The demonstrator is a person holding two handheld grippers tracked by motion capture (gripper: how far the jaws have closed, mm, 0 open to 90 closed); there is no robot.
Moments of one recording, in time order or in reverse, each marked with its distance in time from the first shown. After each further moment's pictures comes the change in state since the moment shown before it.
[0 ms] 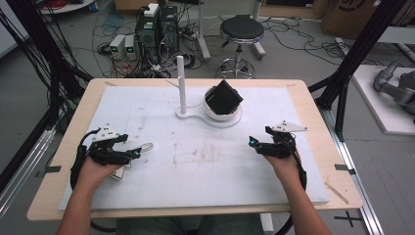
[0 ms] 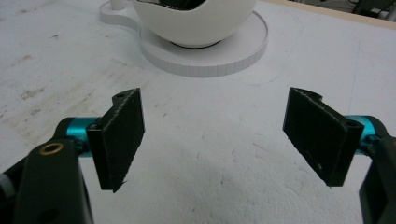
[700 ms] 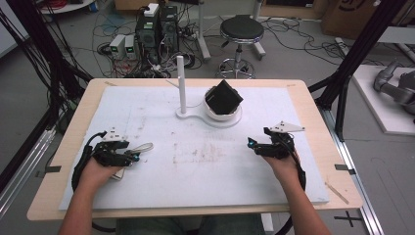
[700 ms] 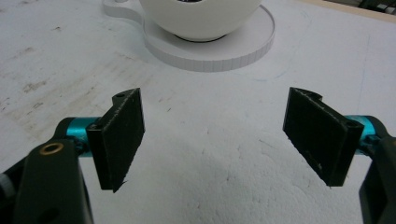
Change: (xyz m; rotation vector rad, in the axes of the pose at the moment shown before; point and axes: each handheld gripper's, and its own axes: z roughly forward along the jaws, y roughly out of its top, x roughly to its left) left arm 0.009 -0.014 0.019 0.174 0.032 -0.007; right arm 0.003 -0.001 0.003 0.024 0.009 -0.009
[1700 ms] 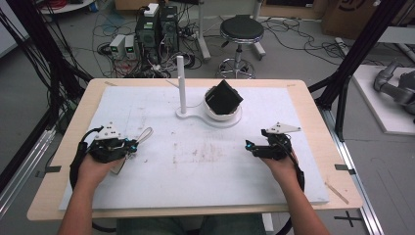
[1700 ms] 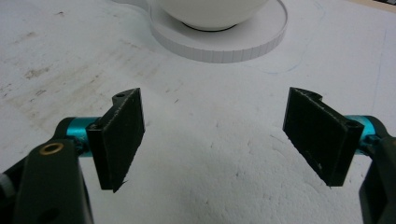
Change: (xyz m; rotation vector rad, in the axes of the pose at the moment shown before) left arm -0.013 0.025 -0.031 -0.151 -0.048 0.074; right arm 0.005 -0.001 0.005 0.034 0.011 -0.028
